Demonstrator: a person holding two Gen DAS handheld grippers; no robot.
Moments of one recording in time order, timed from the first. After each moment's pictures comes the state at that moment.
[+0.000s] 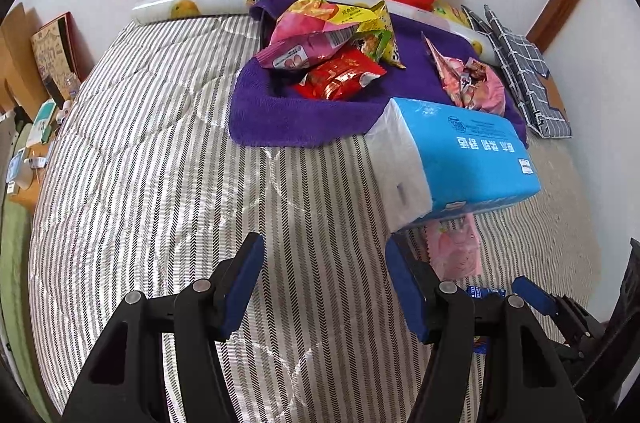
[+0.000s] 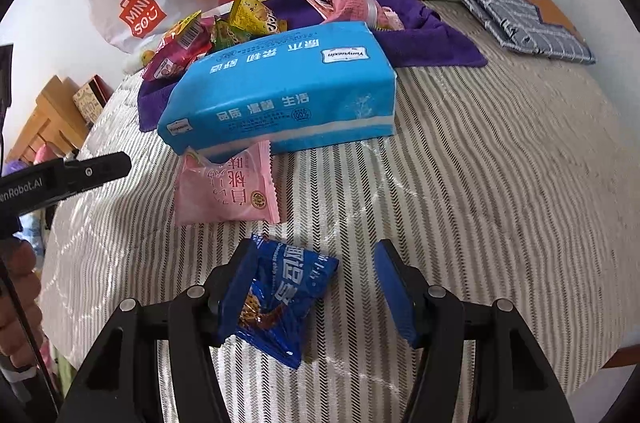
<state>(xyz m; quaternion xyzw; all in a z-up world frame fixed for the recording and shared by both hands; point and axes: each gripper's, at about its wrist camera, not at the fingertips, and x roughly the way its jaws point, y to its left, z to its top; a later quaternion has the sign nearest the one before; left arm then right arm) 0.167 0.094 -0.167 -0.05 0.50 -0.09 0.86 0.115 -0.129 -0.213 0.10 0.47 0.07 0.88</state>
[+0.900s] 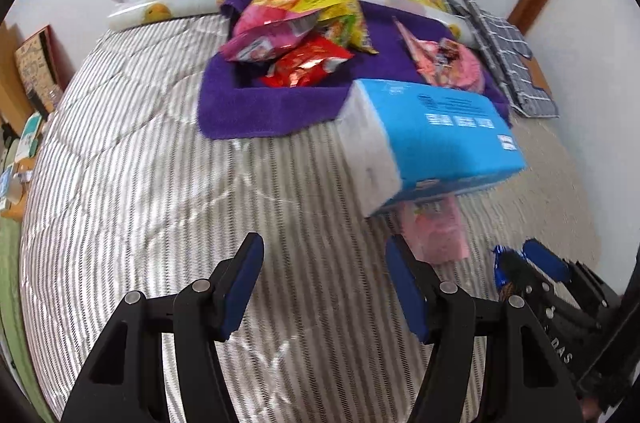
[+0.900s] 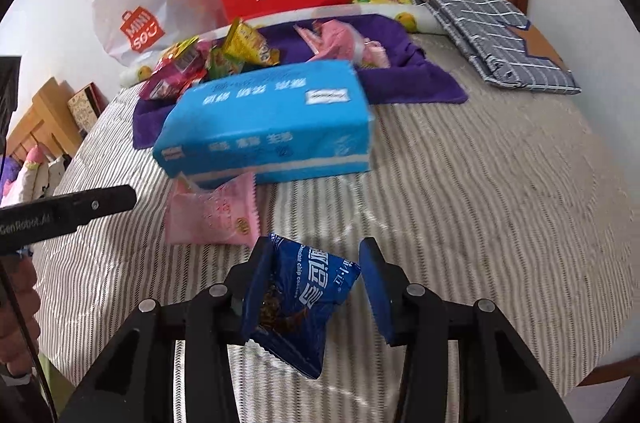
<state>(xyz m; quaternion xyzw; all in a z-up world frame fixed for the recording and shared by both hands) 0.158 0.074 -0.170 -0.03 0.50 -0.13 0.85 0.107 -0.142 -0.194 0.06 0.42 0.04 0.91</state>
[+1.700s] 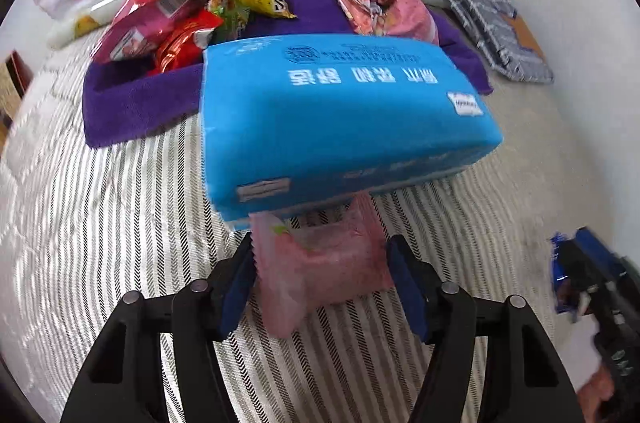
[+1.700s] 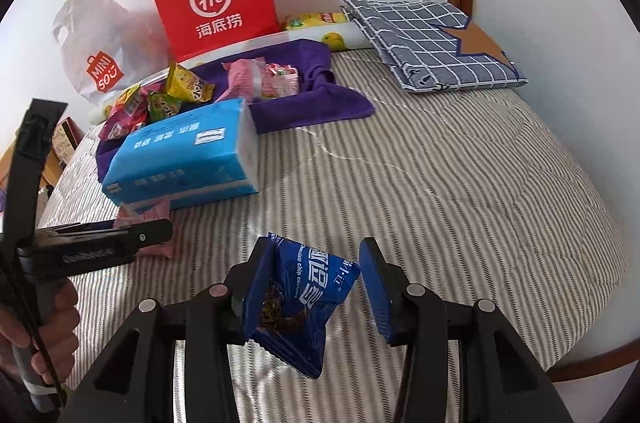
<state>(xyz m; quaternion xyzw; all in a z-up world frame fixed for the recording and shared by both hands) 0.172 -0.019 -0.201 0.01 0.52 -0.14 0.84 0.085 -0.223 -0.179 0.08 0.39 0.00 0.92</state>
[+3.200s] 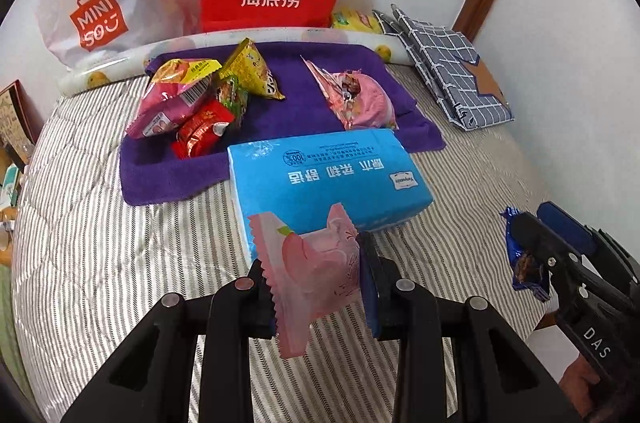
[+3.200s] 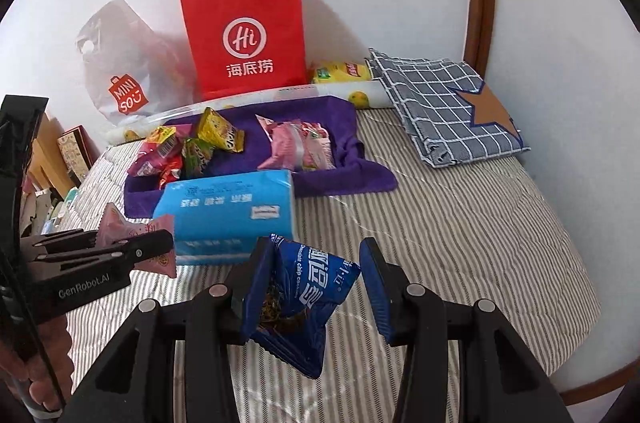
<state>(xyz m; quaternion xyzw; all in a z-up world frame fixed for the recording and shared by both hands) 0.159 0.003 -0.126 -0.01 0.45 -0.18 0.87 0.100 -0.178 -0.113 0.03 0.35 0.00 0.94</state>
